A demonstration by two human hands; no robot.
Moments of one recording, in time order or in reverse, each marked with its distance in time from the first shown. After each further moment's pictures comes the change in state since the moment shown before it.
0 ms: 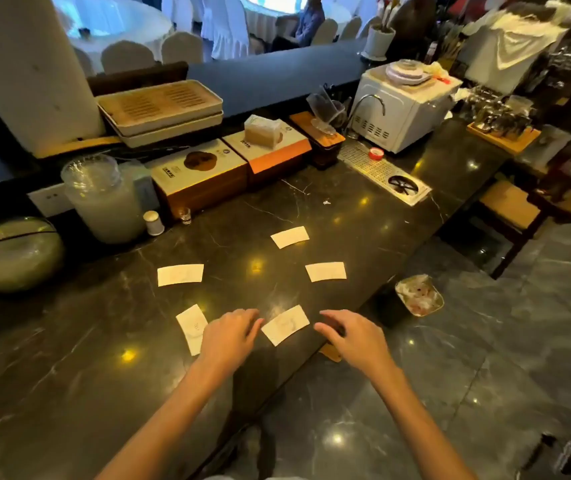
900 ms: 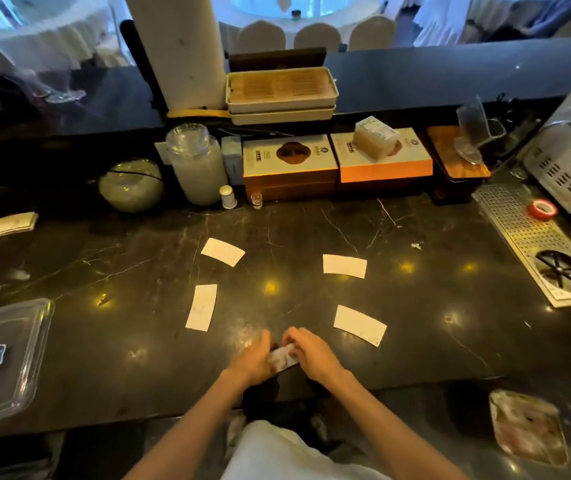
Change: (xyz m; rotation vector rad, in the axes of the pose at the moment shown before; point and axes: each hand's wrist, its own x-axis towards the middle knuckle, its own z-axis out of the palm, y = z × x) left_hand 0.085 0.064 0.138 -0.362 -0.250 -0.664; right_hand 0.172 0.057 0.080 0.142 -0.659 -0.729
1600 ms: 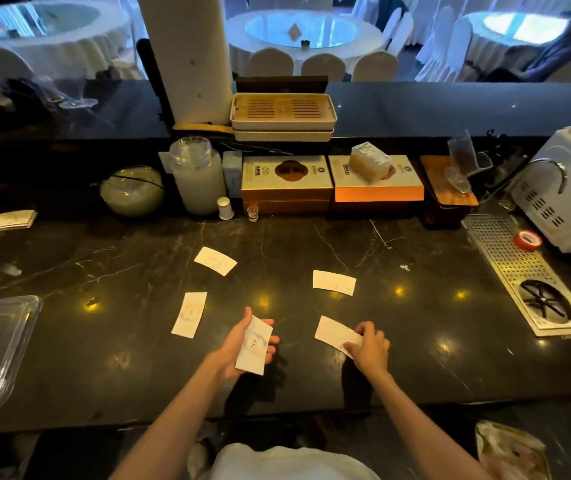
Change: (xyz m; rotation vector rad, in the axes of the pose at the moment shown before) left_hand 0.006 0.020 -0.035 -1.591 -0.252 -0.157; right_hand -0.021 0.100 -0.073 0.171 0.389 0.633
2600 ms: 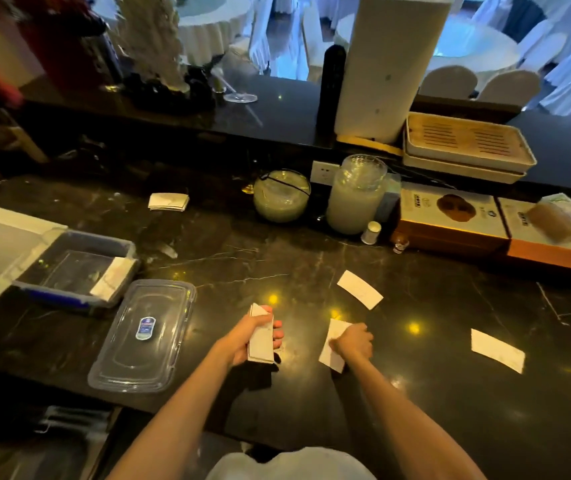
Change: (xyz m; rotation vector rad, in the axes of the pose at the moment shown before) left_hand -0.117 0.144 -0.277 -0.214 0.152 0.213; right_hand -0.072 -0.336 0.228 -0.167 -0.212 0.127
